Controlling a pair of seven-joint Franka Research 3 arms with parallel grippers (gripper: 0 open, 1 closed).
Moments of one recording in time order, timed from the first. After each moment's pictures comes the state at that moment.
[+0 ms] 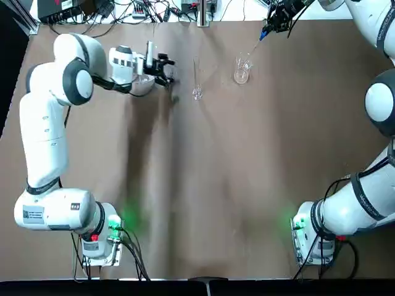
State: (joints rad) left arm 0.01 0.92 -0.21 -1.58 -1.34 2.00 2.44; right arm 0.22 0.26 -0.07 -1.73 0.72 1.99 0.03
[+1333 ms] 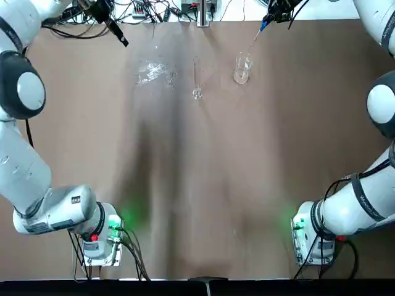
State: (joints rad) left arm 0.15 0.29 -0.22 -1.65 -0.43 1.75 0.87; right arm 0.22 0.24 -0.07 -1.68 0.72 1.98 0.07
